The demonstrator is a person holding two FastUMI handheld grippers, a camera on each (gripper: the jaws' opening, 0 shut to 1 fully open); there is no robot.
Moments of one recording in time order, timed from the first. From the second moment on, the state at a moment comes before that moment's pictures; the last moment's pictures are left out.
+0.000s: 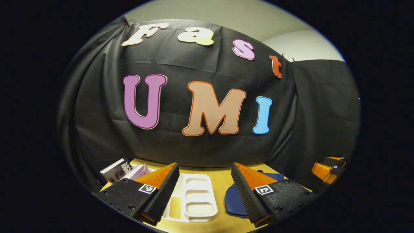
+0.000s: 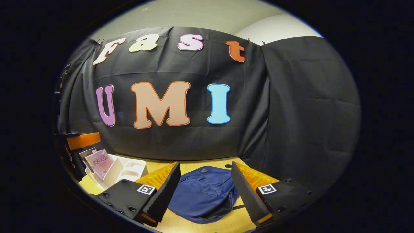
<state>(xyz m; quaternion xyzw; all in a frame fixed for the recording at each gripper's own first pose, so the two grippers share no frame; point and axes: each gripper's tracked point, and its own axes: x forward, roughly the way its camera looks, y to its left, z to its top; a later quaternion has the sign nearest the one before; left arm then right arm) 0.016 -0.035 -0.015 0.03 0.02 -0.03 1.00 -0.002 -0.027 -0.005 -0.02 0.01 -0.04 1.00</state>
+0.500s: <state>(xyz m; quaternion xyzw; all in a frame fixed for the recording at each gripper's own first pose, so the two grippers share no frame) 0.003 0.015 -0.017 0.03 0.03 0.02 1.00 0.007 -0.021 -0.033 -0.08 0.04 -0.05 0.99</state>
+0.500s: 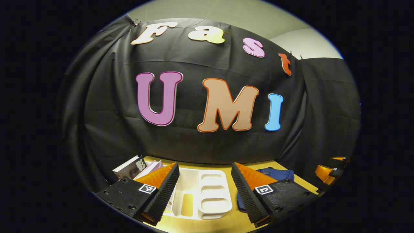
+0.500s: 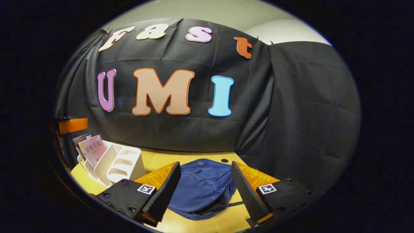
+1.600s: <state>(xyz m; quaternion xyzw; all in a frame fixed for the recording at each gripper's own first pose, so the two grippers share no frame) -0.045 0.141 -0.031 0.05 0.07 0.11 0.99 0.009 0.065 -0.171 -0.49 0.07 -0.02 0.87</state>
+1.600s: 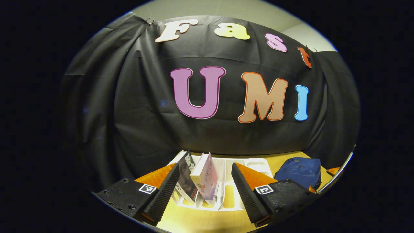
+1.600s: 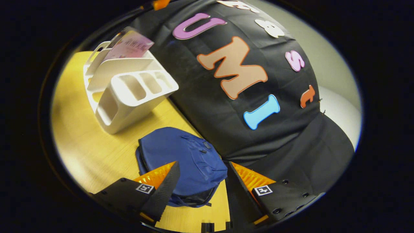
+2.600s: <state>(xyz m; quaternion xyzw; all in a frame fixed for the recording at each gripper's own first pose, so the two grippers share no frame) -0.046 0.173 -0.055 0.07 0.10 0.11 0.99 0.045 0.068 -0.254 -0.57 0.12 -0.02 0.81</state>
